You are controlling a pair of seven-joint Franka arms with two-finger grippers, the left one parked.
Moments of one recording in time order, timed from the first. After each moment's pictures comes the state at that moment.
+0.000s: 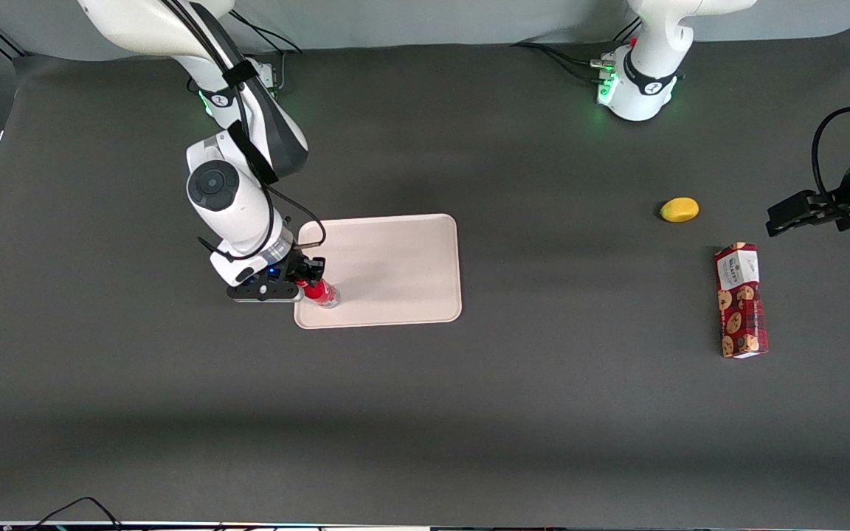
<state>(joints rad) 0.45 0.27 -0.01 -2.04 0.02 2.38 0.48</state>
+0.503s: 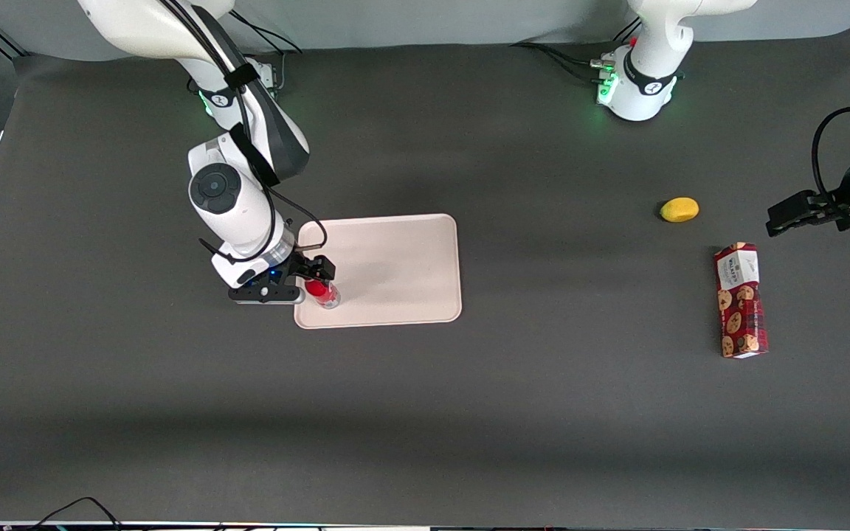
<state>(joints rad) 0.45 0.28 -0.01 -2.02 0.02 2.38 0.49</state>
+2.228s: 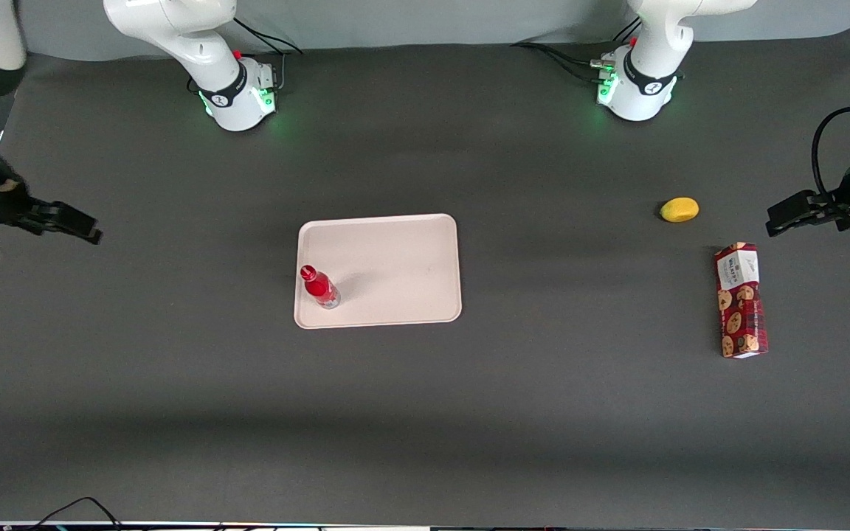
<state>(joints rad) 0.09 -0.01 -0.15 -1.67 -0.01 1.65 0.14</state>
